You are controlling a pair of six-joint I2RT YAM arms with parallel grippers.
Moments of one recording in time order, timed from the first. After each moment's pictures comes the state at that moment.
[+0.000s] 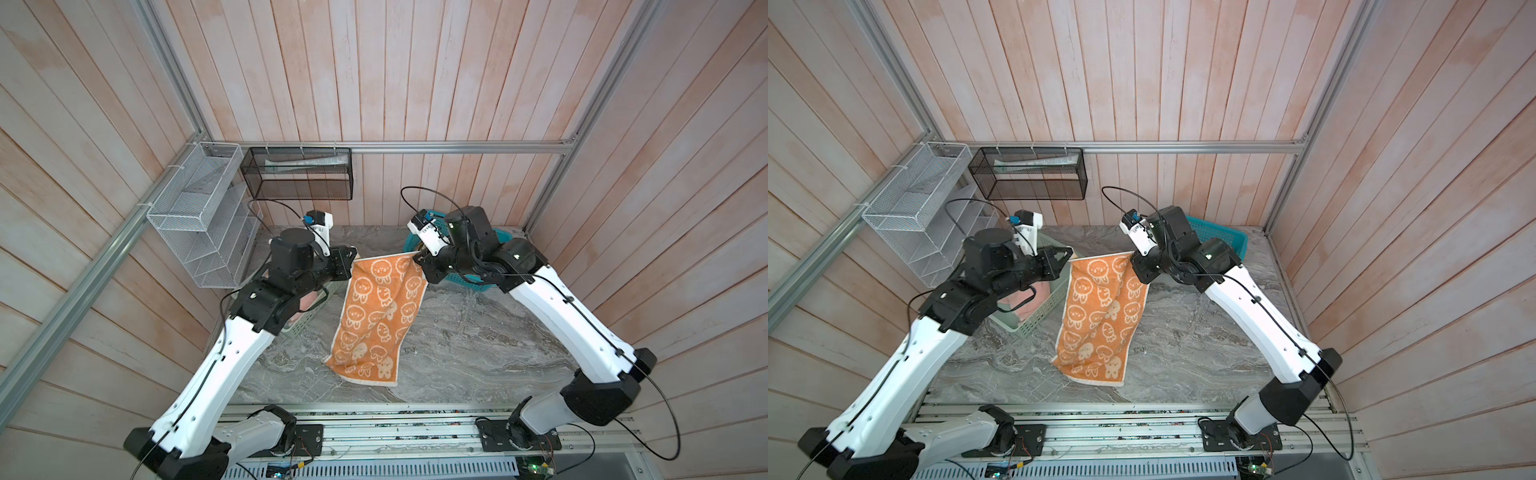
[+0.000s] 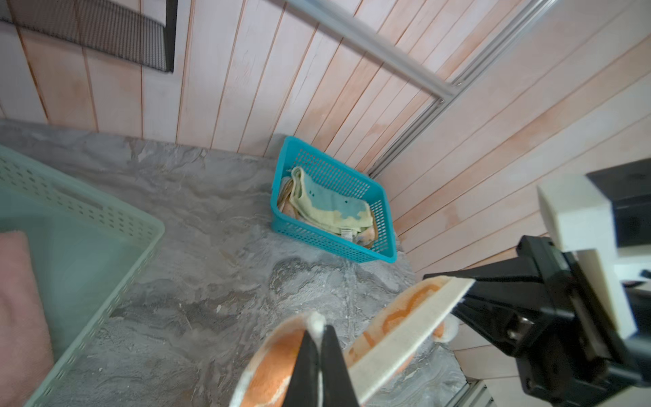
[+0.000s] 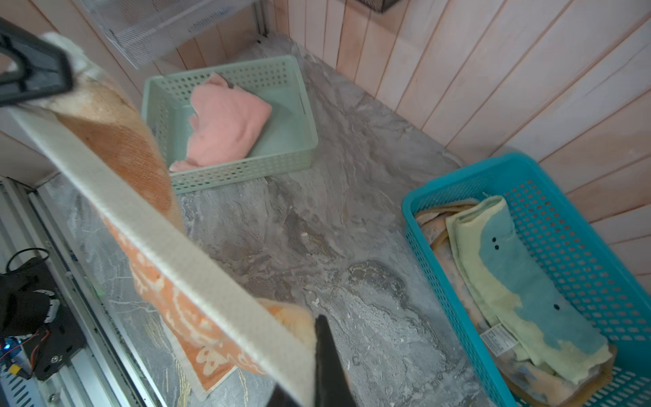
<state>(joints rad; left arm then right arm) -0.44 1.23 1.38 -0.57 0.16 -0.50 0.68 1.59 1.83 -0.96 -0.07 -0.05</state>
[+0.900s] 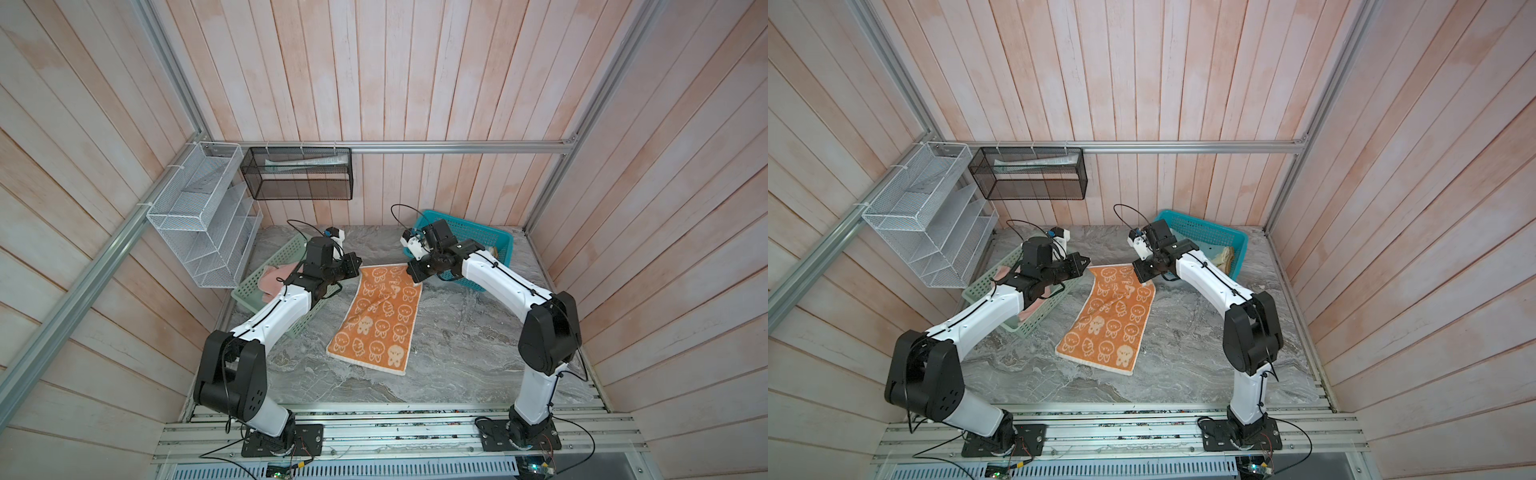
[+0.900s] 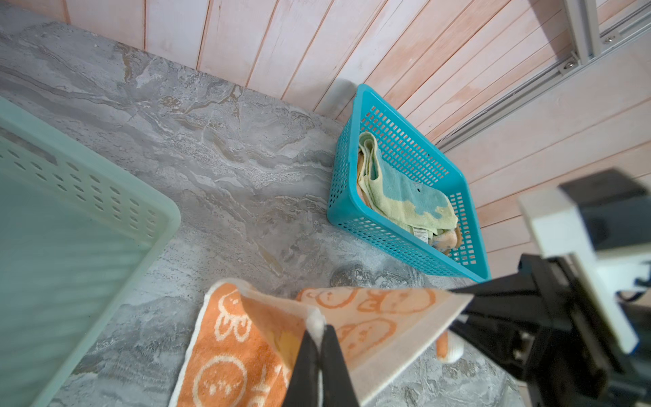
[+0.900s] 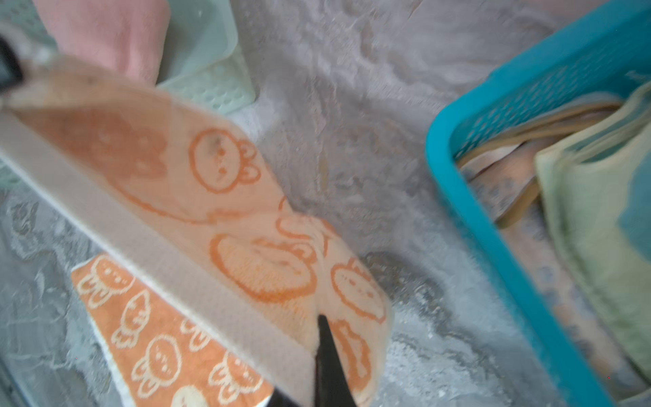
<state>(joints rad) -0.29 1.54 1.13 -0.10 0.31 -0.49 0.55 1.84 1.57 -0.68 -0.23 0.00</state>
